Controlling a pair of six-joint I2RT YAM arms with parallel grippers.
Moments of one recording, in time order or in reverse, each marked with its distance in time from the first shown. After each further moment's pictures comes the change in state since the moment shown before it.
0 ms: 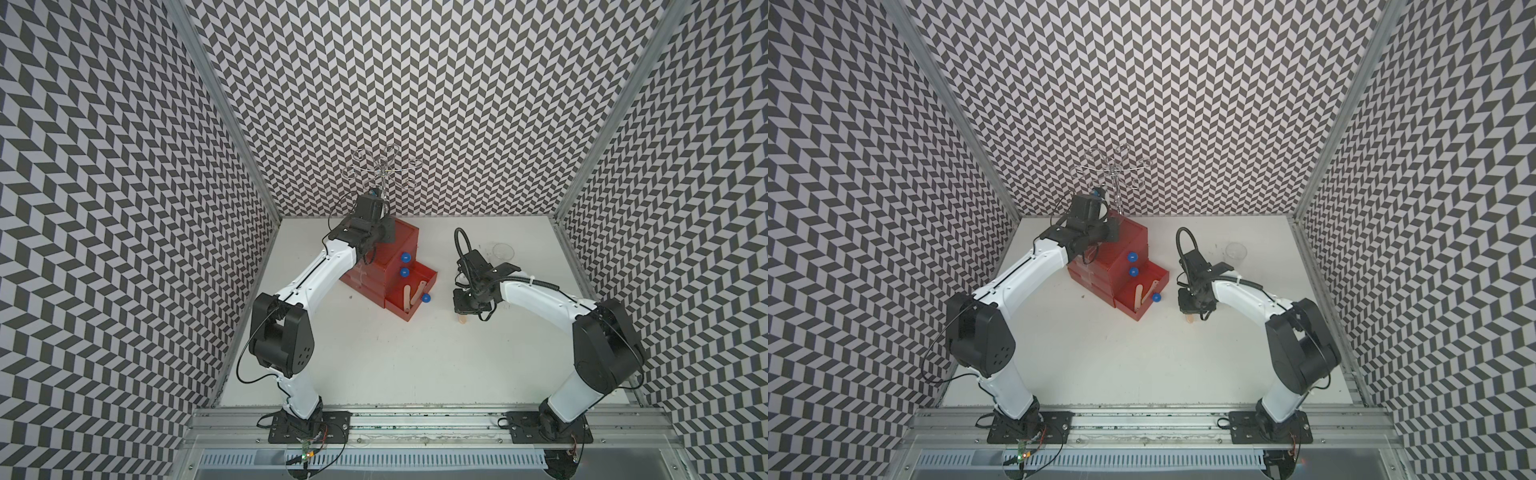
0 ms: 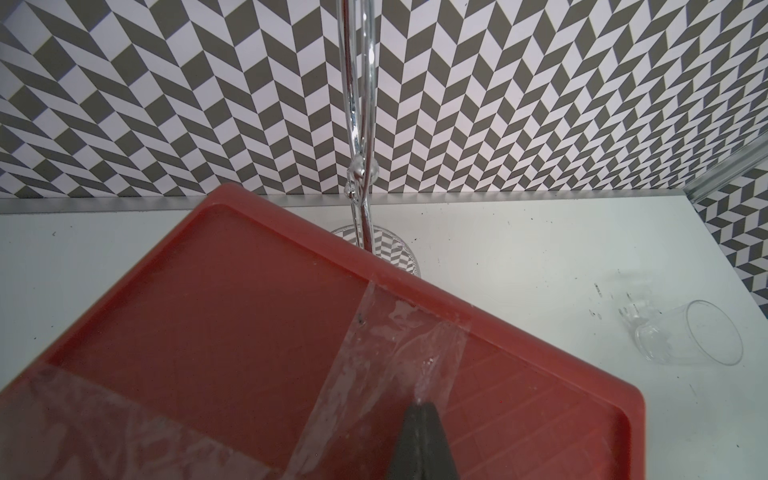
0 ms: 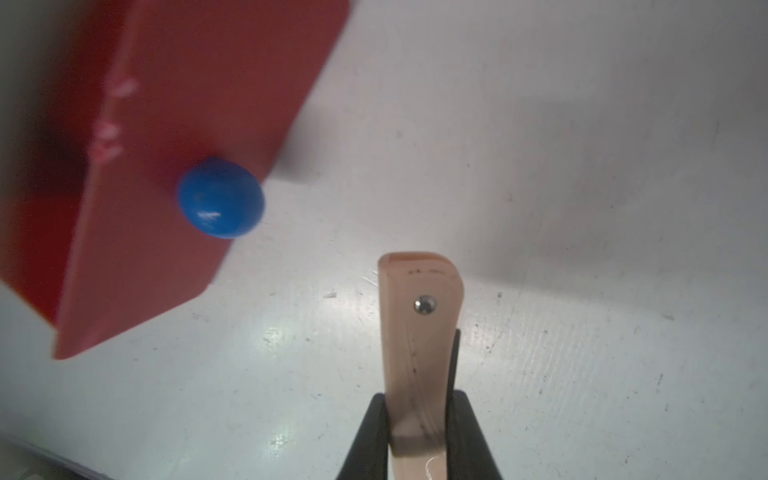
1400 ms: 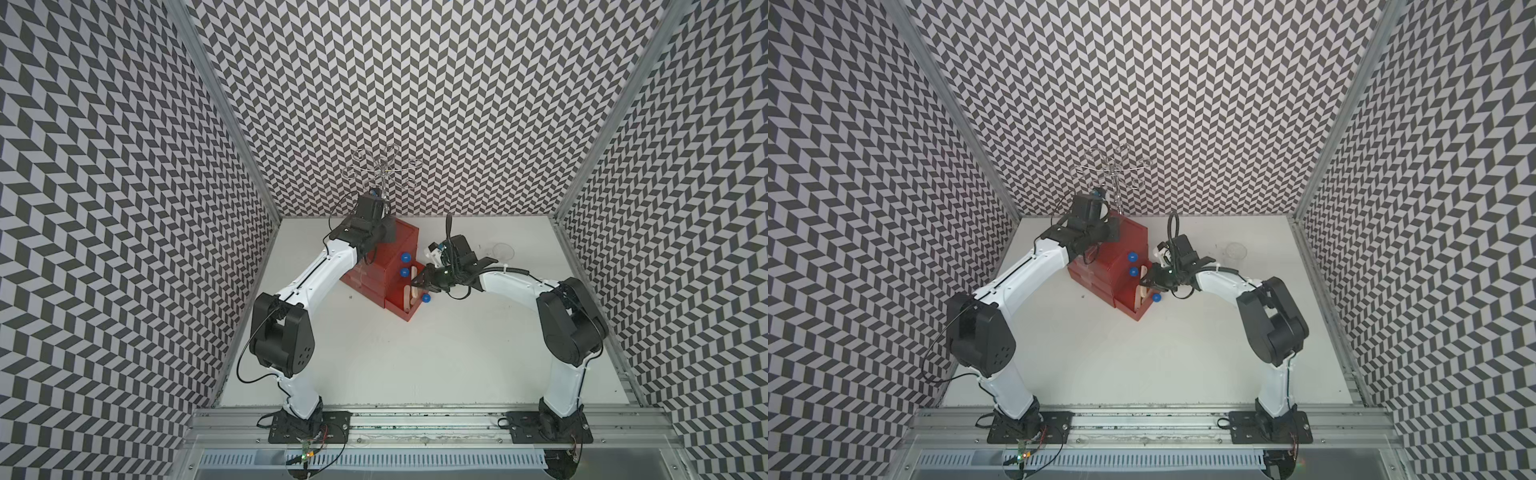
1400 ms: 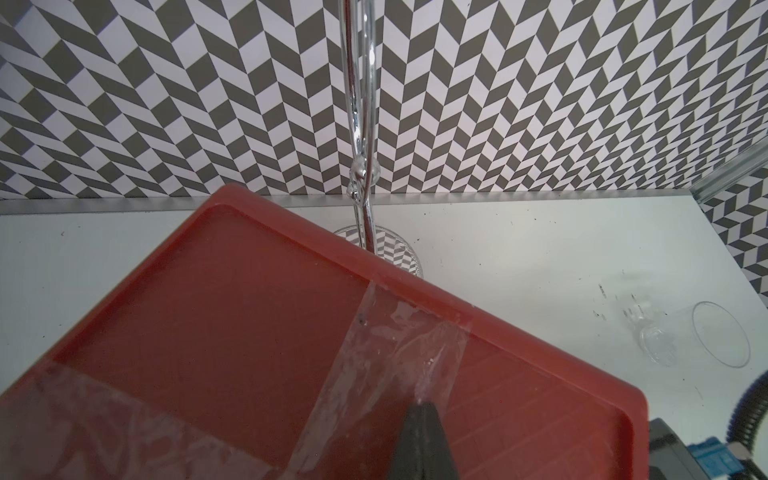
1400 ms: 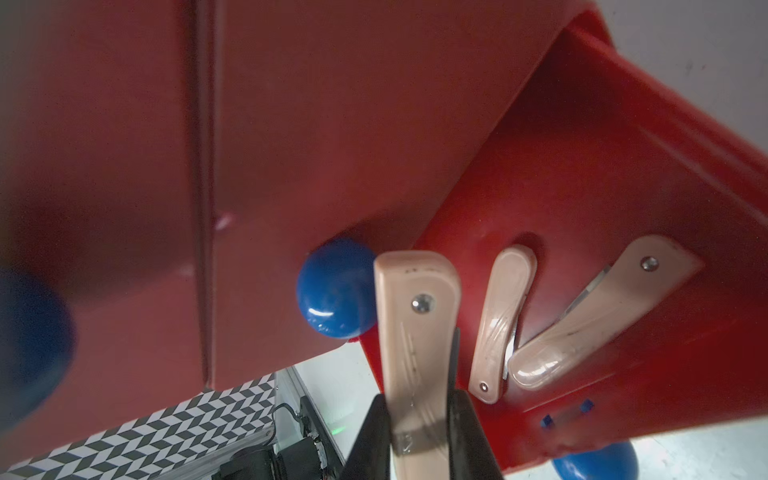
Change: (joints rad) left arm -0.005 -0.001 0.004 -0.005 -0.008 0.000; right arm 0.008 0.238 0.113 0.532 -0.466 0.238
